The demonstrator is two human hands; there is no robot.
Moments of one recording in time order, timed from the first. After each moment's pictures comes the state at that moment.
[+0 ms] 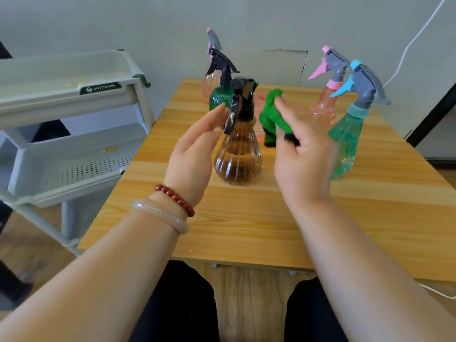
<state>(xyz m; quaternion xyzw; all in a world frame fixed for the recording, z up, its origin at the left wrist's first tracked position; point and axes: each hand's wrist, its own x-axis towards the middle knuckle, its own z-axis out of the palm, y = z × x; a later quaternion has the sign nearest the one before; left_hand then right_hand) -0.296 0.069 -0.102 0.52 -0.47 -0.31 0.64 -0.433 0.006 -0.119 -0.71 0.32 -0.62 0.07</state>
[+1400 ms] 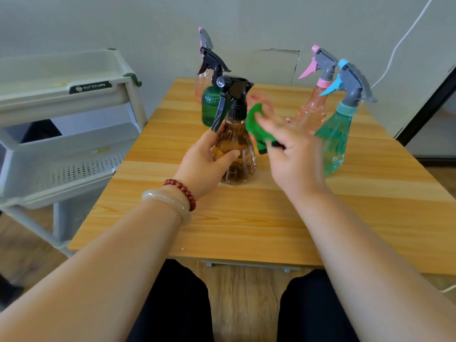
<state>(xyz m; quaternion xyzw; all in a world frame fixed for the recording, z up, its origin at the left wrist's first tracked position) -0.288 0.042 -0.144 0.62 -0.56 -0.26 0.49 -0.451 -0.016 -0.127 -0.80 0.29 -0.53 0.06</state>
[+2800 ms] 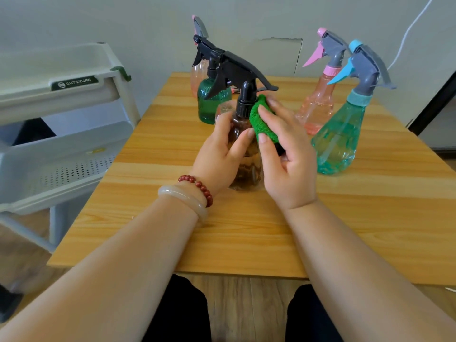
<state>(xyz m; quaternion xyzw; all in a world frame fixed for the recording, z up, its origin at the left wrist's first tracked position) -0.305 0.006 -0.155 0.56 -0.62 -0.18 0.52 -0.438 -0.025 -0.159 -0.76 0.23 -0.59 0.11</state>
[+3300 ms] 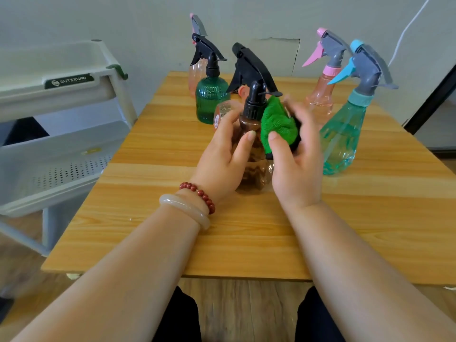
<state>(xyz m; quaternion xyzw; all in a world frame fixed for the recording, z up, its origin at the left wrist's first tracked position) -0.309 0.007 -0.162 0.54 -0.64 -0.15 0.53 -0.436 -0.018 -0.152 -0.68 0.28 -0.61 0.29</state>
